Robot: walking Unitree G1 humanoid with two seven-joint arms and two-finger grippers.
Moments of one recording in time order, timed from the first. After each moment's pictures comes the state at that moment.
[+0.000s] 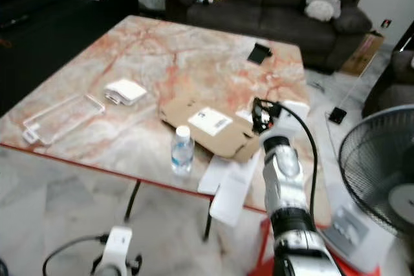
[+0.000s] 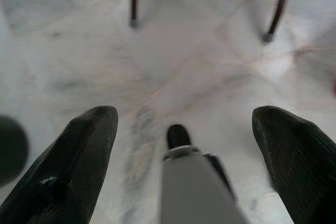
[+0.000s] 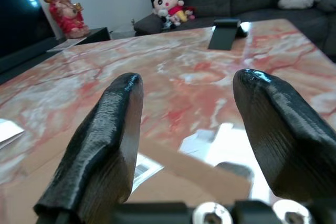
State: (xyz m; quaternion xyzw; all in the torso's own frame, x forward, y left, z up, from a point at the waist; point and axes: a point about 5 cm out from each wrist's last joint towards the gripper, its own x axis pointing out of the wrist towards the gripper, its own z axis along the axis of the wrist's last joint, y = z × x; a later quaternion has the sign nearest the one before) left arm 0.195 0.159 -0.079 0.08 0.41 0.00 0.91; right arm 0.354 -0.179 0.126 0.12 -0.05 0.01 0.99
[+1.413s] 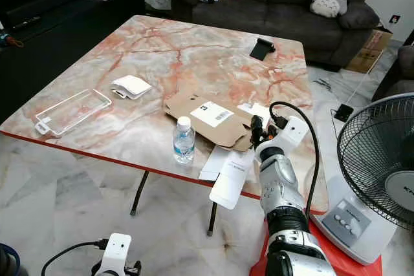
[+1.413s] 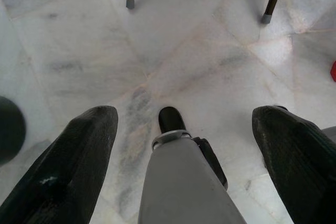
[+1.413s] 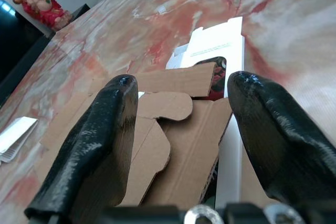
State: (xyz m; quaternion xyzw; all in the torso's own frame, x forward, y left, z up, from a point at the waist) left arm 0.187 0.153 -0.083 0.08 0.43 -0.01 0.90; right arm 0.352 -0.183 0.093 0.31 0.06 -0.04 0.95
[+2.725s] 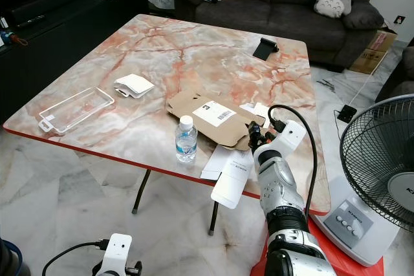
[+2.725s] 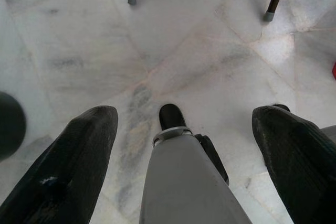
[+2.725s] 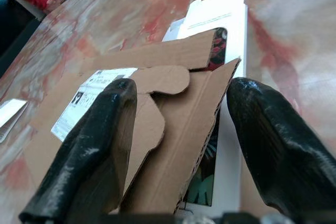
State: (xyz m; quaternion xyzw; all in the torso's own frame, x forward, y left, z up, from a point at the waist) left arm 0.186 0.154 -0.083 0.08 0.43 -0.01 0.90; right arm 0.351 -0.178 0.084 0.30 0.10 -0.04 0.95
